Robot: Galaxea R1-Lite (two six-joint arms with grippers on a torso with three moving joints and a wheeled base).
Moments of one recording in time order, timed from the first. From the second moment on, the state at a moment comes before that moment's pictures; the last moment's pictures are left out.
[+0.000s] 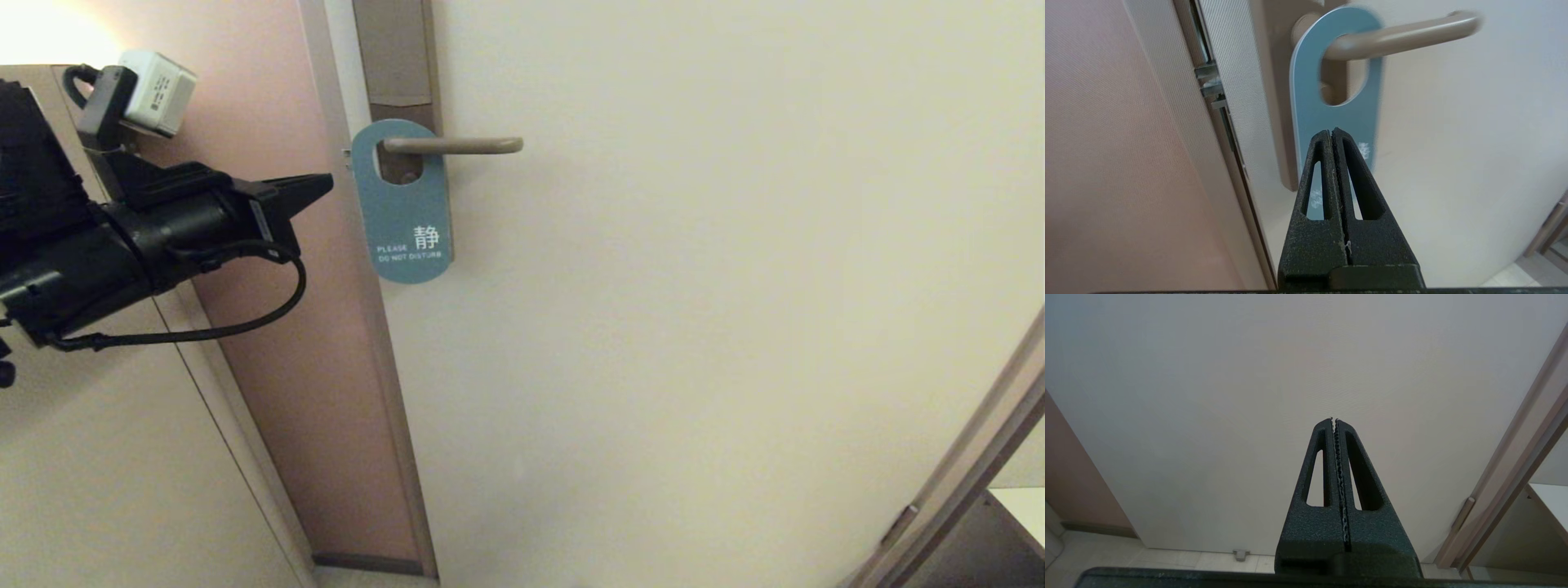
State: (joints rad) left arm -0.22 1.50 -0.94 -0.61 -0.26 0.04; right arm 0.00 0.00 0.00 0.00 0.00 0.02
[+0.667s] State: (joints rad) left arm -0.20 1.68 -0.96 -0.80 -0.25 0.05; right arm 0.00 0.00 0.00 0.00 0.00 0.02
